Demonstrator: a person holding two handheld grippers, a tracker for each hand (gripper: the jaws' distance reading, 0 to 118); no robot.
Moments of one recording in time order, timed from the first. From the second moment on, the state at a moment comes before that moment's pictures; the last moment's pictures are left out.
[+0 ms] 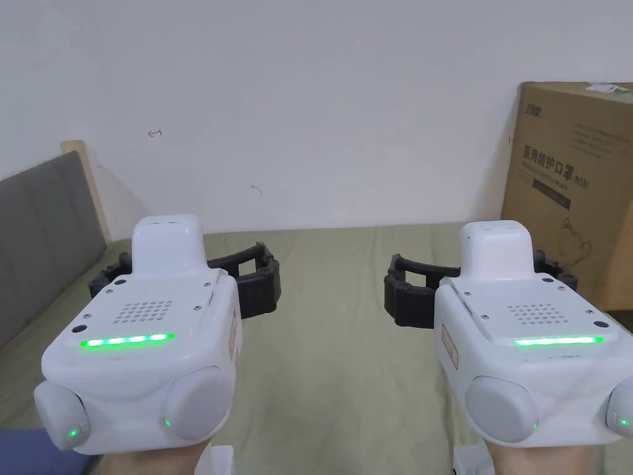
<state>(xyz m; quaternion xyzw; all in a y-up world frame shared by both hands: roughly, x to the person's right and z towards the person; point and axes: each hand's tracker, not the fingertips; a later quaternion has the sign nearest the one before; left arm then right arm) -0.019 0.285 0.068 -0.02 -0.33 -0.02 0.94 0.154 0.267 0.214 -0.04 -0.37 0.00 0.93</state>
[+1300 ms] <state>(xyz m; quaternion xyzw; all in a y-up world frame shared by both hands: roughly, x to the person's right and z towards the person) 0.006 0.284 0.074 -0.12 -0.32 -0.06 0.94 0.164 0.255 0.201 -0.09 -0.36 -0.01 0.93</state>
